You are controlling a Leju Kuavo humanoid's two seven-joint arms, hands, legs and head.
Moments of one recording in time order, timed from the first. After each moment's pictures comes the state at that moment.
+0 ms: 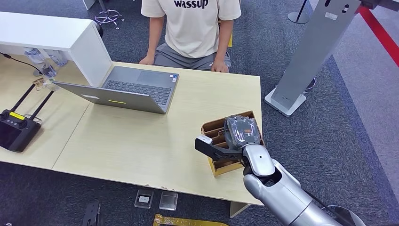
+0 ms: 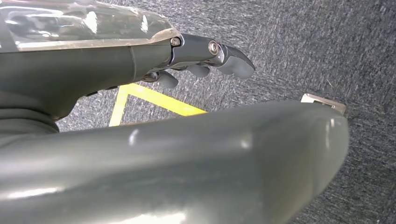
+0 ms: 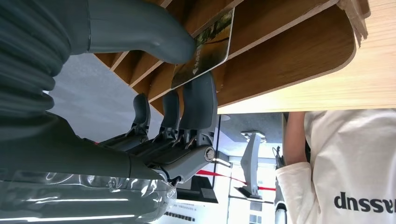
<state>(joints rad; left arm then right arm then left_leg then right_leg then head) -0.12 0.09 -0.88 -0.22 1.45 0.24 -0.30 -0.65 -0.07 0.99 -1.19 0.91 -0.10 0.45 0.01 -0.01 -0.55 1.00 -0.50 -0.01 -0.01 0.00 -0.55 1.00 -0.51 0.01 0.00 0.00</state>
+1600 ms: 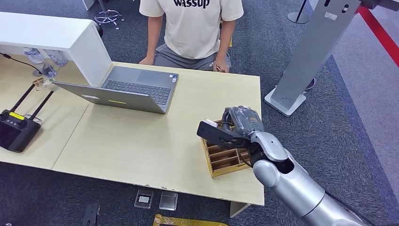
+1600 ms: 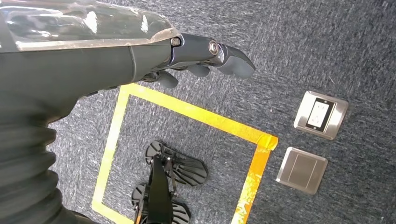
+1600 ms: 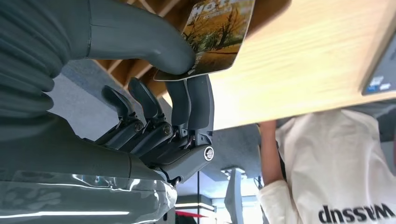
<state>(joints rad) -0.11 0.09 -0.89 -0.22 1.45 0.22 -0.30 -0.72 -0.13 0.95 -1.35 0.59 0.03 0.44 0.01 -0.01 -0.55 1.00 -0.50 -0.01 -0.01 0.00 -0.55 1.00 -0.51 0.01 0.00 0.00</state>
